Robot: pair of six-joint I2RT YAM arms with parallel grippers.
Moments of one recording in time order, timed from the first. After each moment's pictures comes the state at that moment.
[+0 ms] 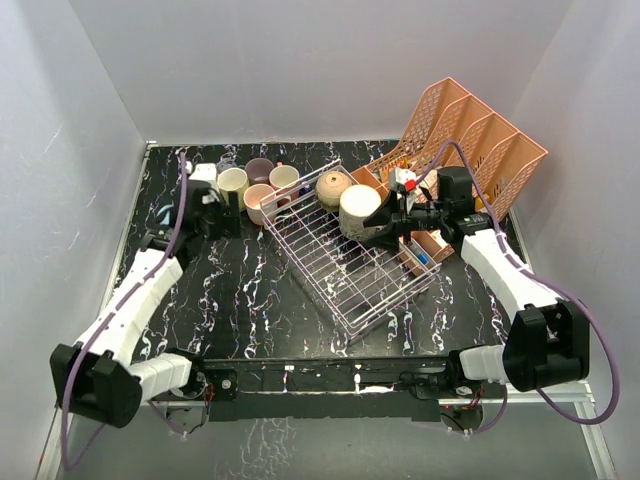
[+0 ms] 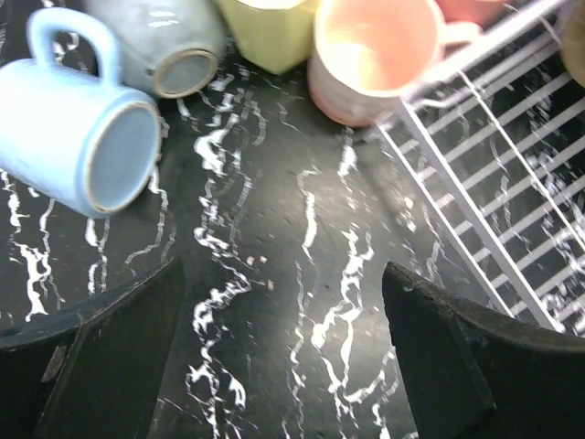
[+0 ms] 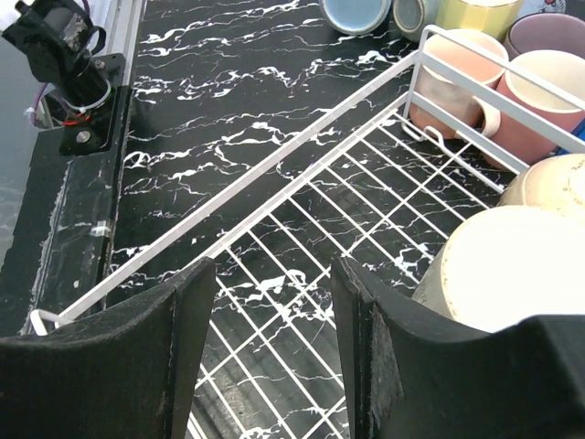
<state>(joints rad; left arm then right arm) -0.34 1.12 0.99 -0.56 -0.24 -0.19 0.18 1.32 0.98 -0.21 -1.24 -0.46</state>
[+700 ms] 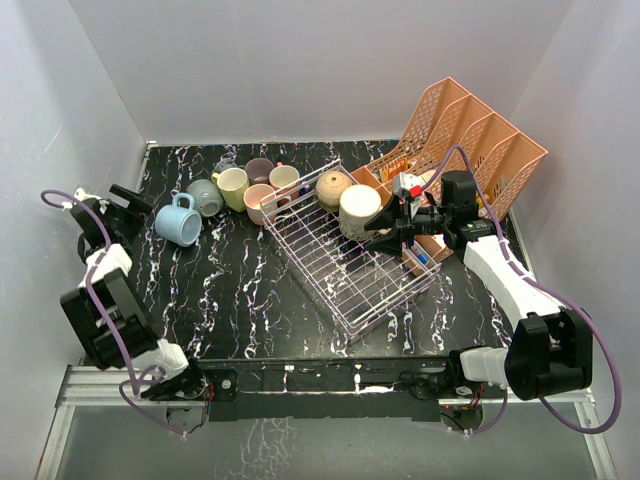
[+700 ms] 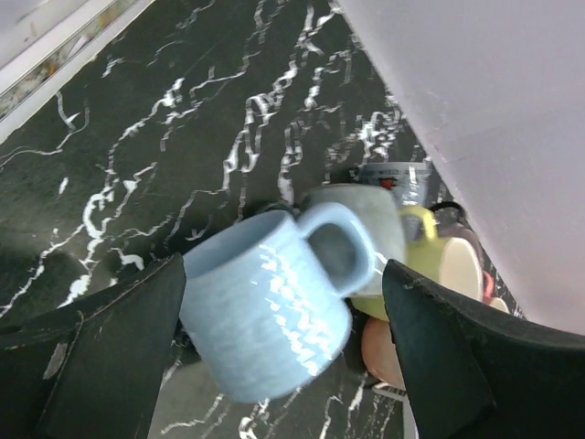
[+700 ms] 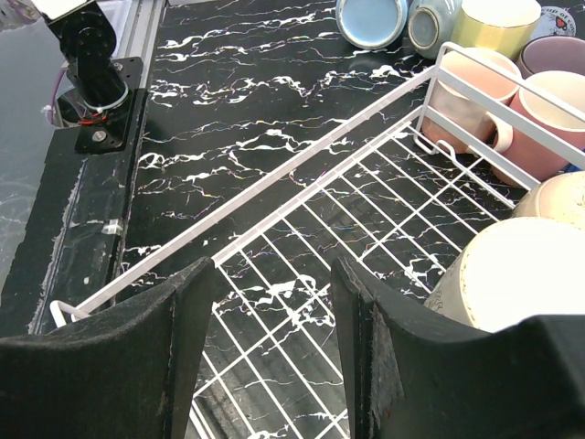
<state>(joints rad) 0.54 1.42 0.83 0.16 0.35 -0.65 0.16 1.26 0.92 -0.16 -1.30 -0.44</state>
